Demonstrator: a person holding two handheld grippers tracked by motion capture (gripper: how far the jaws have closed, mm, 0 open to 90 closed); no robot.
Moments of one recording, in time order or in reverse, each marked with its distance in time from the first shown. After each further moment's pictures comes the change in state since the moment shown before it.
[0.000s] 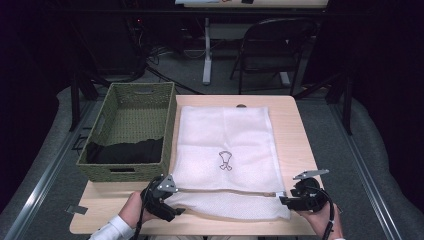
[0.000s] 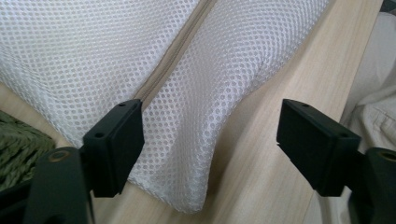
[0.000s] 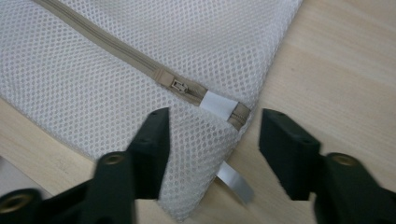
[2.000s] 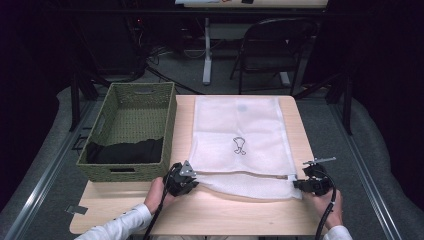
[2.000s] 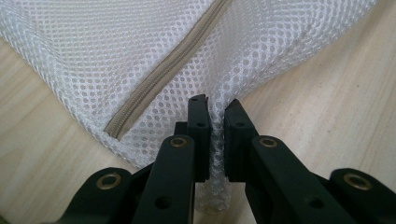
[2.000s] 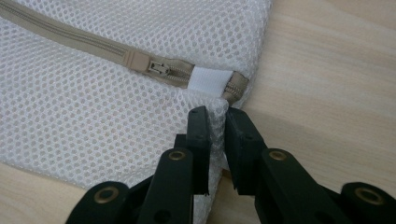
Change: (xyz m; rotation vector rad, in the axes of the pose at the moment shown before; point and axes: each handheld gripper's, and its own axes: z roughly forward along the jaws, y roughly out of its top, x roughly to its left) left arm 0.030 0.034 0.062 -0.082 0.106 -0.055; right arm -0.064 0.011 0.033 0.012 -0.085 0.193
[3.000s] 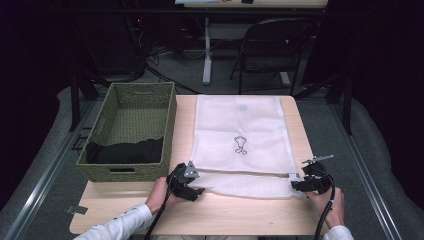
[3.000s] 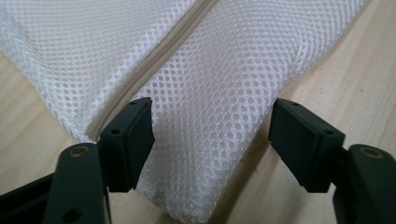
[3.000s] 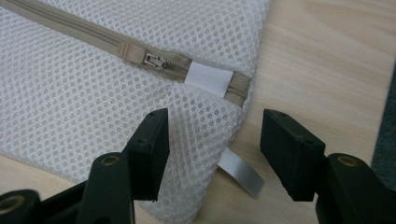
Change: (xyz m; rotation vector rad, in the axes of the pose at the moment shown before) left arm -0.005 0.006 0.008 0.012 0.014 0.043; right arm -0.001 0.006 0.000 0.022 -0.066 -0.067
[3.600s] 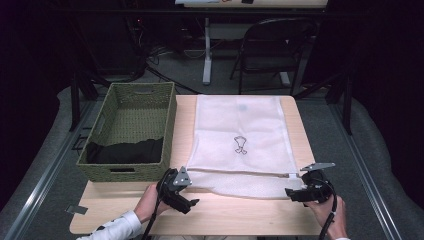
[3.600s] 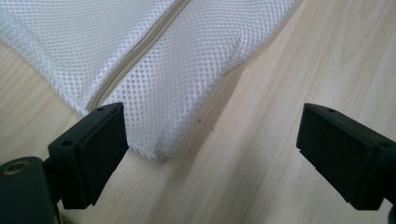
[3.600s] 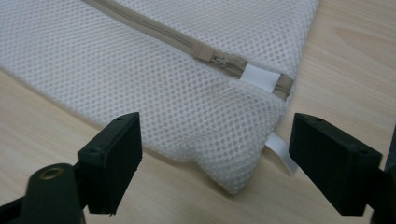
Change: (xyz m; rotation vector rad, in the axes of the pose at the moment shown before) left arm -0.016 -0.008 -0.039 -0.024 -0.020 0.051; right arm 0.027 -0.014 -0.030 -0.085 0.039 -0.090
